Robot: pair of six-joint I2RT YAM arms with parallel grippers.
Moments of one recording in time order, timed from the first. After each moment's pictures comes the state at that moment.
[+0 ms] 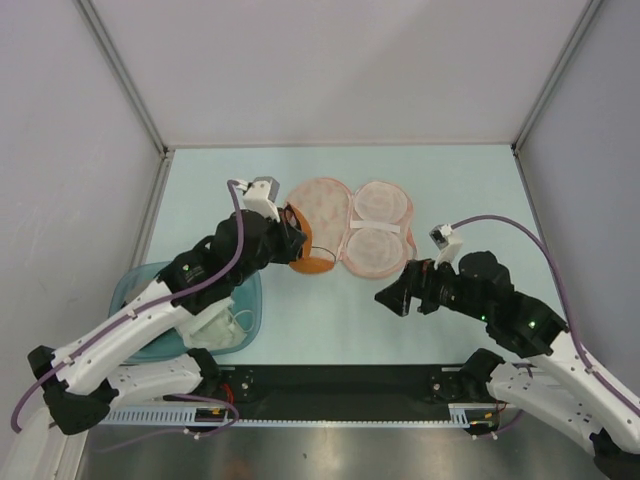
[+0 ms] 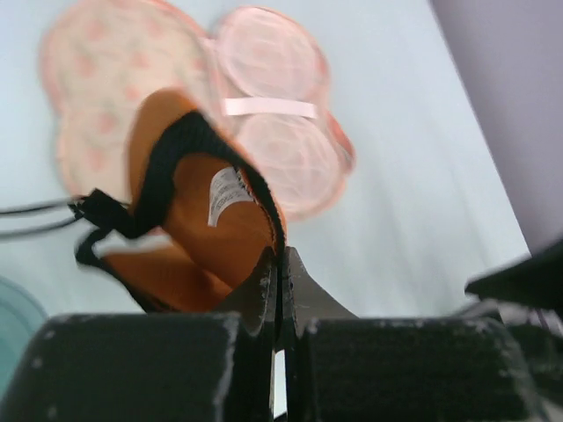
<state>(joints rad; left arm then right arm) -0.88 0.98 1.09 -0.50 -0.24 -0.56 0.77 0.62 0.82 -0.63 -0.16 0.63</state>
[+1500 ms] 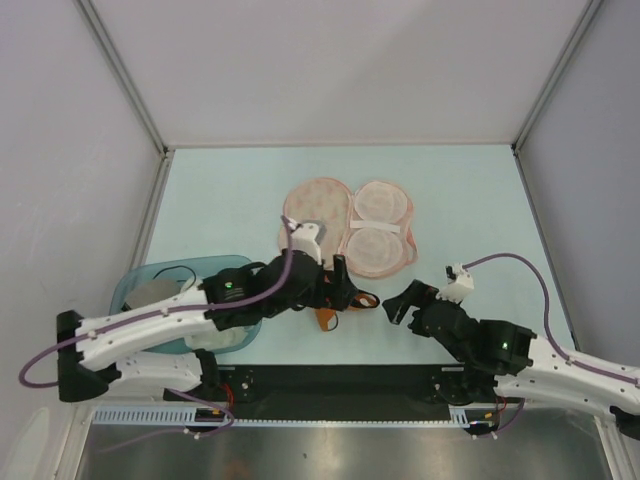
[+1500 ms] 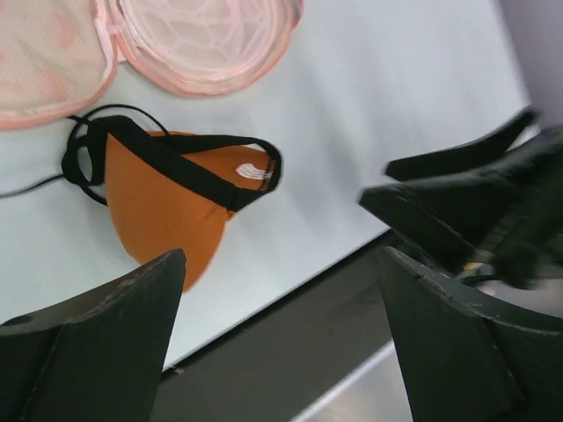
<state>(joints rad) -1.21 1.17 1.07 -0.57 -0.36 -0.78 1.21 0.50 0.47 -0.63 0.63 1.18</state>
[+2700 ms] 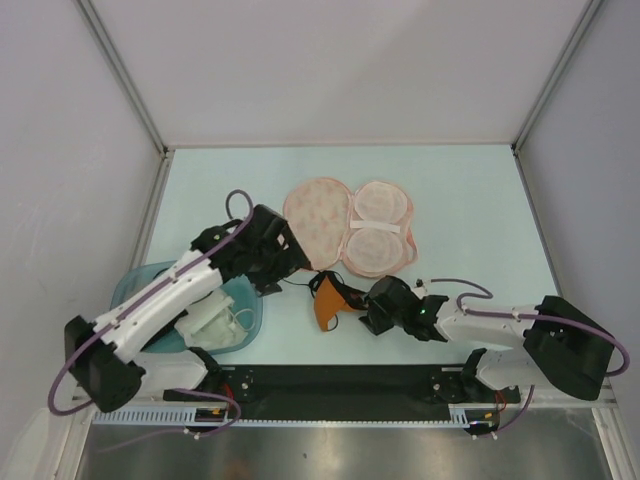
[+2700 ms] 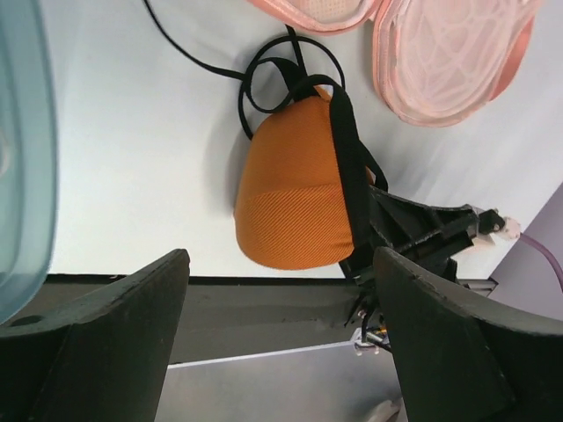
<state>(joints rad) -0.70 1.27 1.14 -0.96 -0.03 -1.20 0.97 1.27 0.48 -0.13 0.23 2.00</state>
